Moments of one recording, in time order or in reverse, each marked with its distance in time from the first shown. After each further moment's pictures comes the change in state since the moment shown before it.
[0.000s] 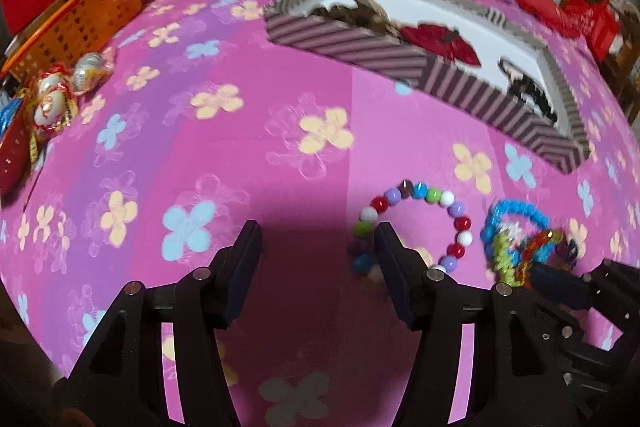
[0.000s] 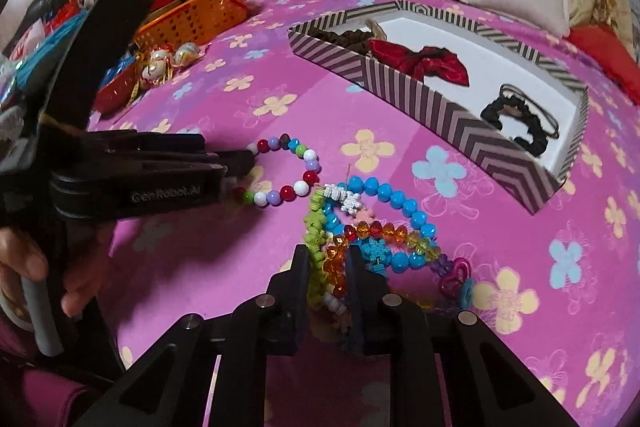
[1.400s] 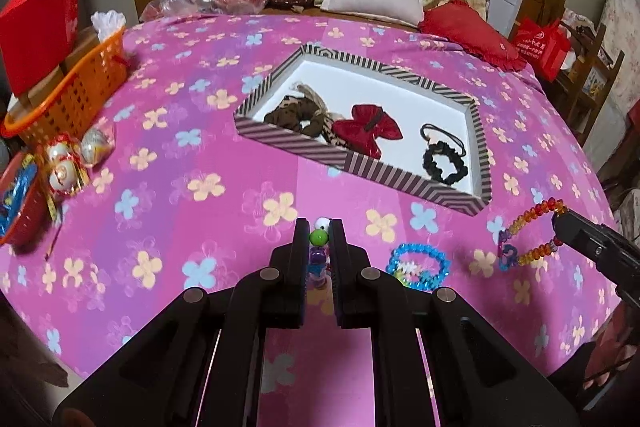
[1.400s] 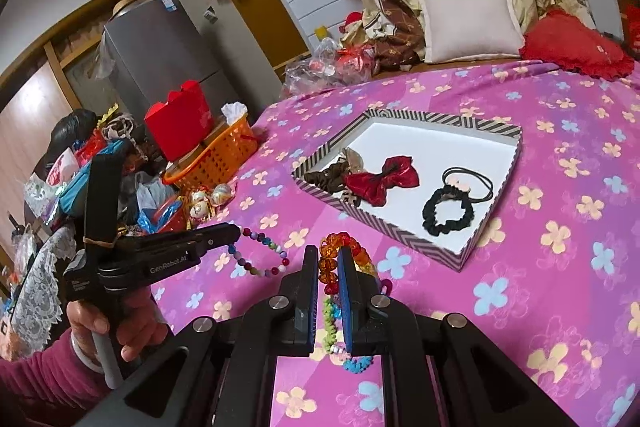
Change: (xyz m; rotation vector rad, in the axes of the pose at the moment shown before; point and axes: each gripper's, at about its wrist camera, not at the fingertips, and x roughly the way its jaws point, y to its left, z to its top) left arm -0.077 -0.013 0.026 0.053 -0.148 -0.119; right arm -0.134 -0.052 0.023 0.240 -0.323 0.141
